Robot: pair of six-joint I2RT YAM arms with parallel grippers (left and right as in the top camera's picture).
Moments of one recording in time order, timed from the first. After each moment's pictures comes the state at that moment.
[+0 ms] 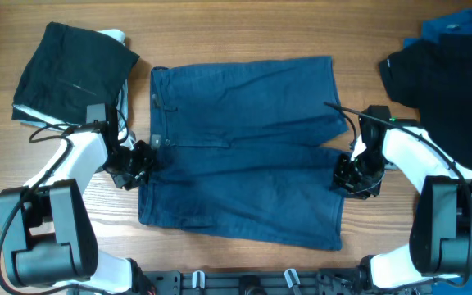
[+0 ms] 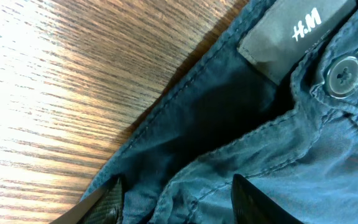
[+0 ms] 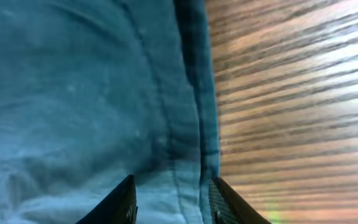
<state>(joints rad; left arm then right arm) 0.13 1.69 0.87 -0.77 0.33 -0.42 -0.03 1.69 0.85 -0.95 -0.21 0.35</state>
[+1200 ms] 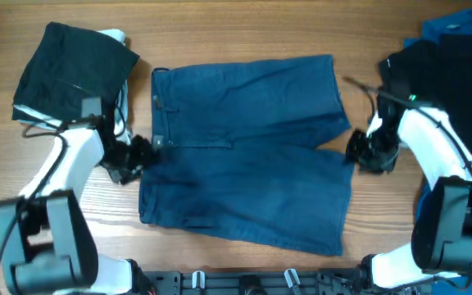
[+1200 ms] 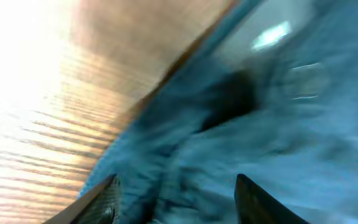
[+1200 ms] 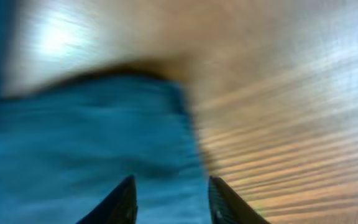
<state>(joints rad) 0.13 1.65 0.93 -0.85 0.33 -0.42 -0.09 1.70 1.10 -1.07 -0.16 0.35</state>
